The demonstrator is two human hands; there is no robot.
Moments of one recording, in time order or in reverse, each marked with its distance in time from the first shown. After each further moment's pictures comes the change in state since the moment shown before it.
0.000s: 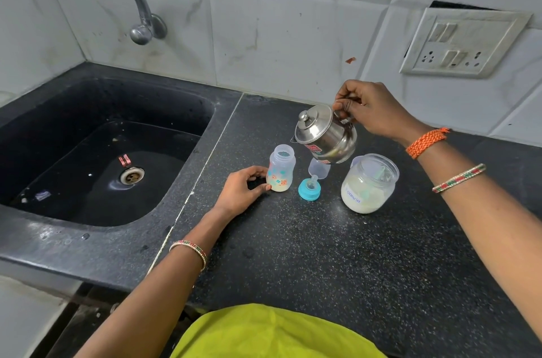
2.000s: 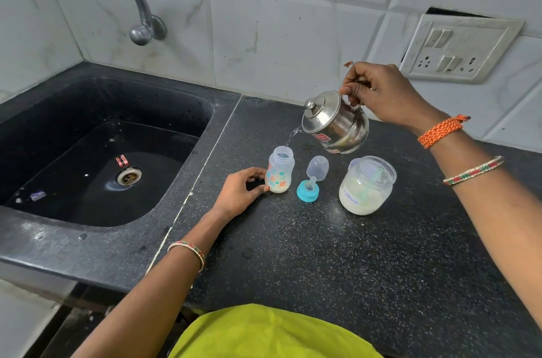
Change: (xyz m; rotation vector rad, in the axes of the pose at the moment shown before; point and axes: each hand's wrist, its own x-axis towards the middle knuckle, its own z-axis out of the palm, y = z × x) left_hand 0.000 -0.001 -0.001 -0.001 0.005 0.019; right_hand 0.003 -0.019 -0.026 -0.152 0.066 -0.084
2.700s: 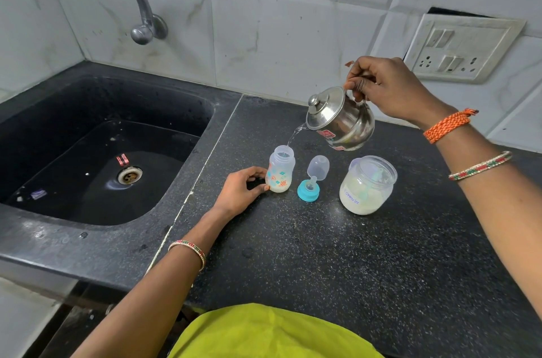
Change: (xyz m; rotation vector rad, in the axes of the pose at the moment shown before) left_hand 0.000 0.000 0.000 0.019 0.003 0.000; right_hand 0.002 0.000 -0.008 0.010 -0.008 0.008
